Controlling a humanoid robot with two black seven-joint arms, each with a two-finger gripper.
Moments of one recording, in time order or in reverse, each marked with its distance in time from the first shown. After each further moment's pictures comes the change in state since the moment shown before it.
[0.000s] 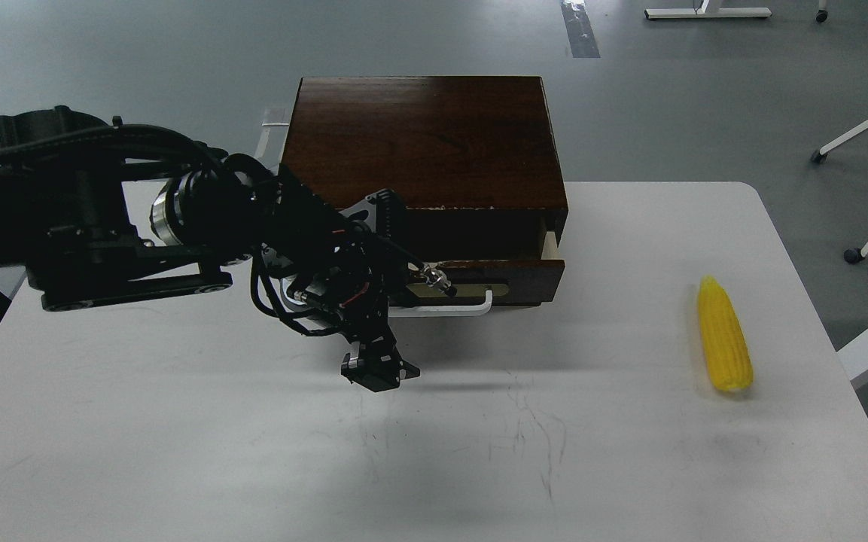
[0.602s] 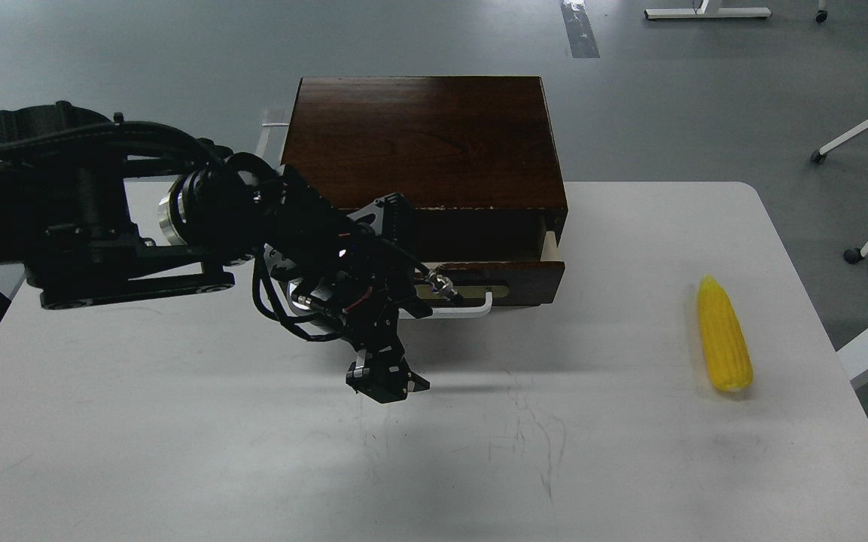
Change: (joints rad) left arm -0.019 -0.002 0.001 -0.014 0.004 0.001 -0.001; right arm 0.000 0.001 0.002 0.001 0.000 0.000 0.000
